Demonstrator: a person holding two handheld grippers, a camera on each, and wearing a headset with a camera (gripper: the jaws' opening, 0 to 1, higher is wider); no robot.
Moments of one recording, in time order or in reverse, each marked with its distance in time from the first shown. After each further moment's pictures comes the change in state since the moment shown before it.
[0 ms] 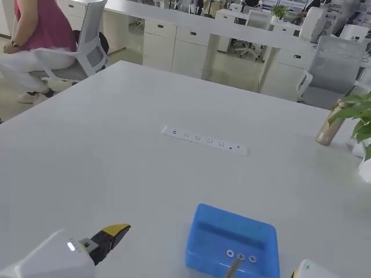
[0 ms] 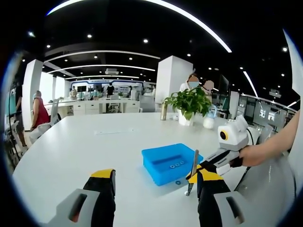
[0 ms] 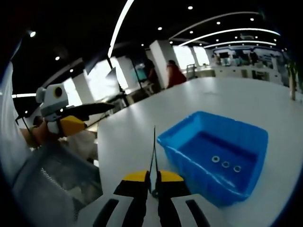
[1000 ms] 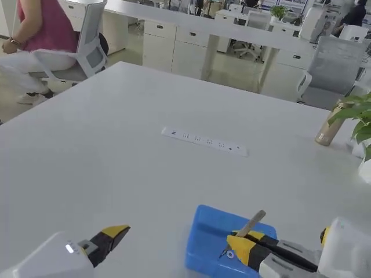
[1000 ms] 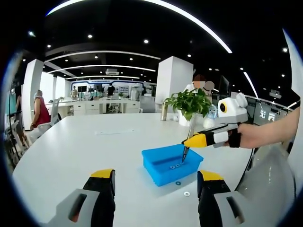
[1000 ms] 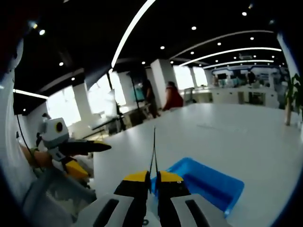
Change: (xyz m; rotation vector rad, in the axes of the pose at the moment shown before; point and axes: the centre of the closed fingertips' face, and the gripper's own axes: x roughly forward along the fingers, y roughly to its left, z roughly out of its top) left arm 0.000 0.001 0.000 -0.004 -0.004 0.002; right arm -0.021 -0.013 0.083 -0.047 -0.169 -0.046
